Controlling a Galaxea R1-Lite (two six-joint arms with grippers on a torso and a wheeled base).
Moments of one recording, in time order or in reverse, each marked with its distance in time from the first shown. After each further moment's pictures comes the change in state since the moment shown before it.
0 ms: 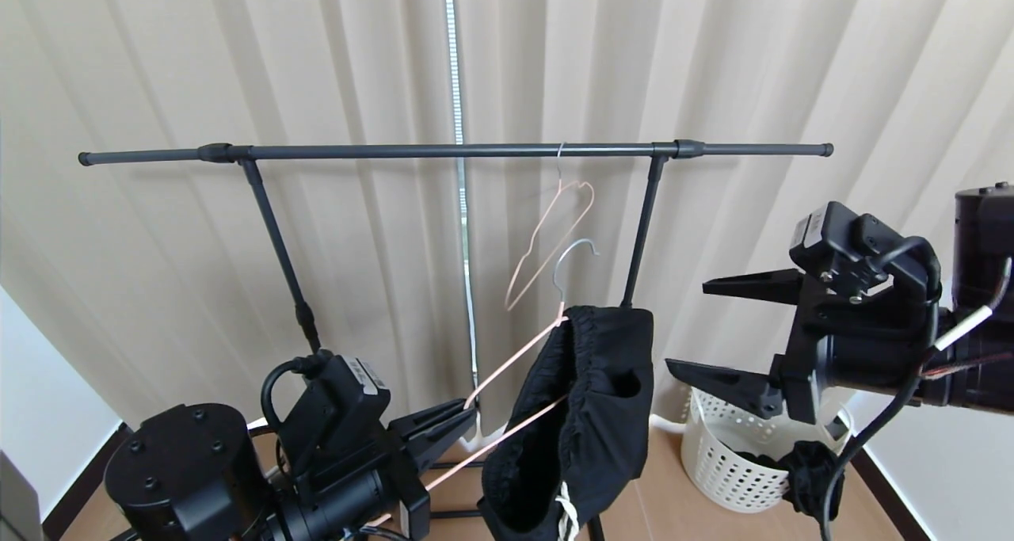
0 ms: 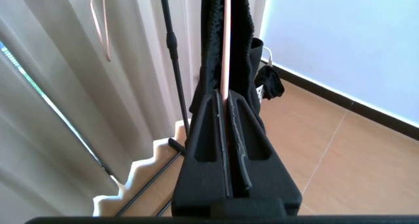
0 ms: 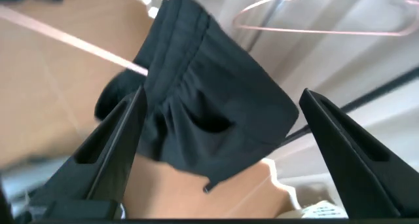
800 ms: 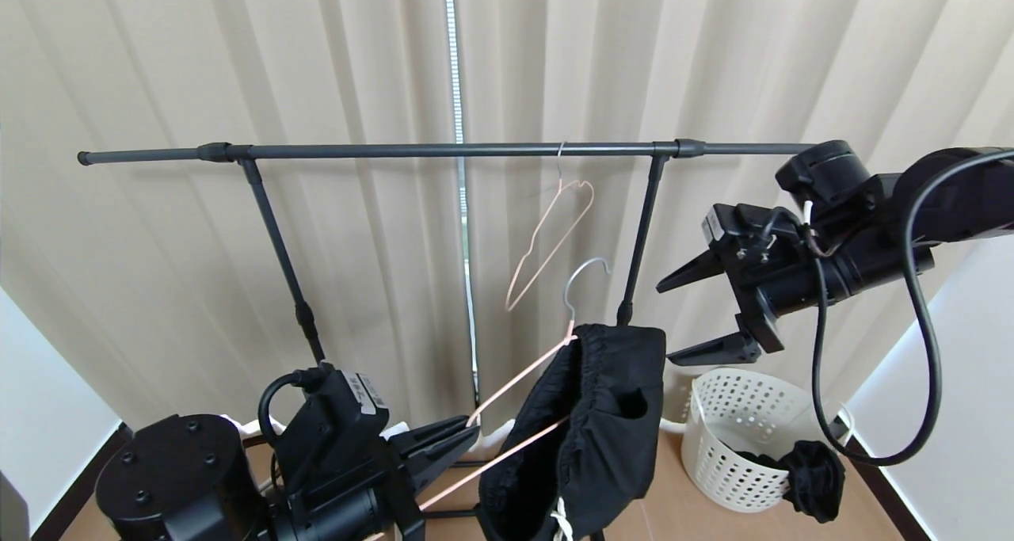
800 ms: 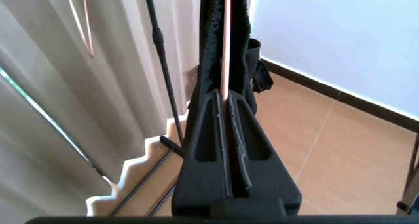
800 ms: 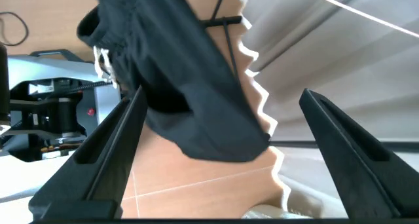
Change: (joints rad) left arm -0.009 -0.009 0.030 0.000 -0.047 0.009; right arm -0.201 0.488 -0.737 0.828 0.317 -0.614
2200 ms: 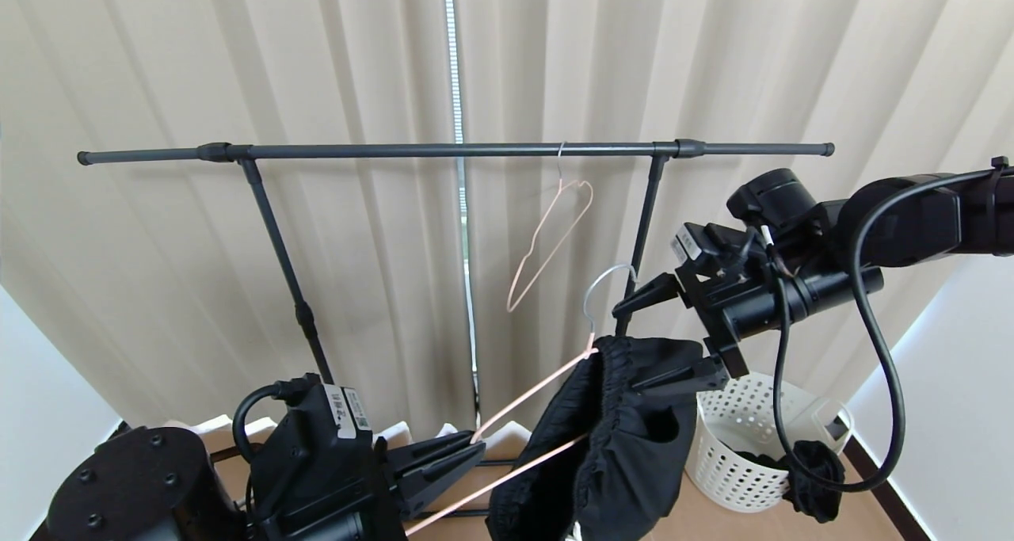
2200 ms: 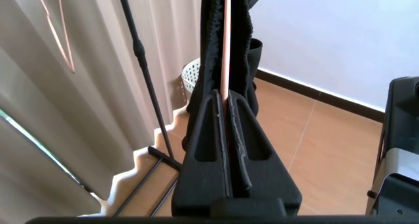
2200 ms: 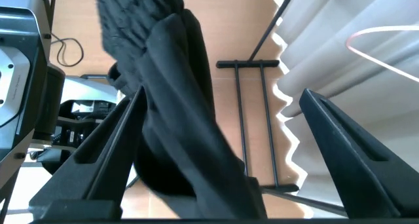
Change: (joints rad) left arm -0.029 -0.057 0.027 0.000 -0.056 0.001; right arm 0.090 0.039 0.048 -0.040 0.168 -0.005
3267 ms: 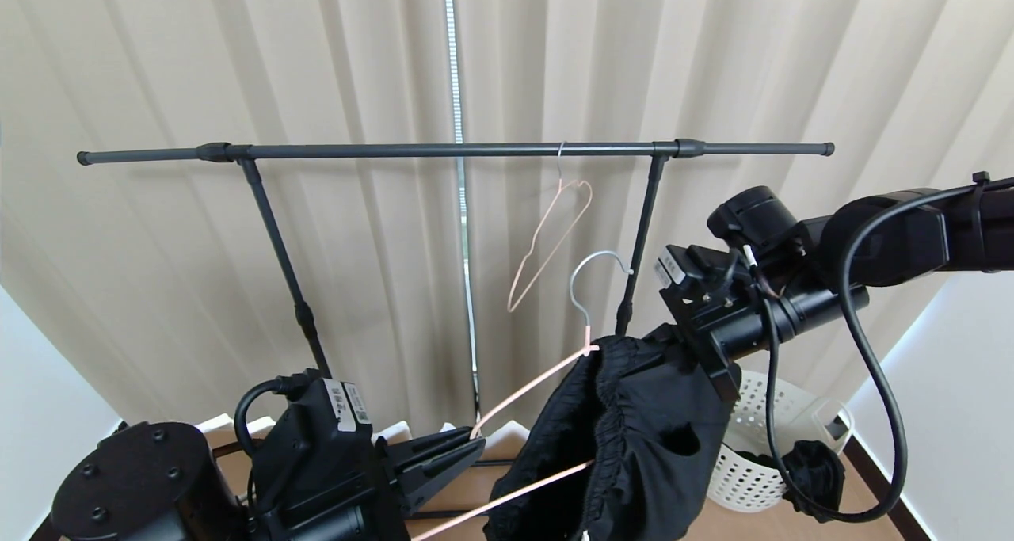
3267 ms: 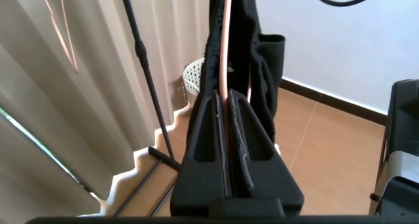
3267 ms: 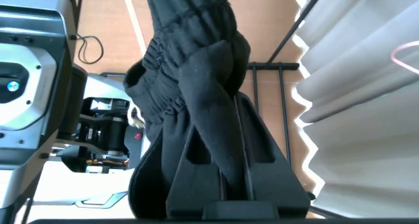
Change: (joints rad) left arm 0.019 0.009 -0.009 -0.002 -0.005 -0.006; right arm 0.061 -0.016 0.063 -0.010 0.003 0.015
